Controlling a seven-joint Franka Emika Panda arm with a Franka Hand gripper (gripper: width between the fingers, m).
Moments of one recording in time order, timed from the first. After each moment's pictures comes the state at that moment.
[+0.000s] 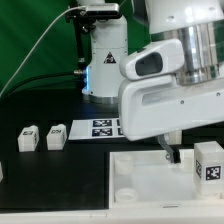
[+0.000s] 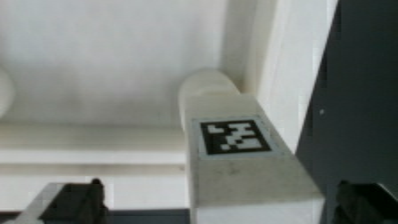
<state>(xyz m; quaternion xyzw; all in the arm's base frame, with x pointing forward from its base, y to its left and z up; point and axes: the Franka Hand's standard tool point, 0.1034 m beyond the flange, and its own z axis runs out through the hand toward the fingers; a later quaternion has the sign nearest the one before) 0.620 0.106 0.082 -1.00 -0.04 -0.01 0.07</state>
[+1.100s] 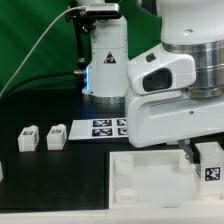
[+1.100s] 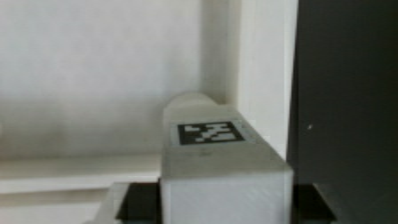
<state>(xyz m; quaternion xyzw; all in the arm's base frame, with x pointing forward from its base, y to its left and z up) 0.626 0.113 0.081 -1.00 0.02 0.03 0.07</state>
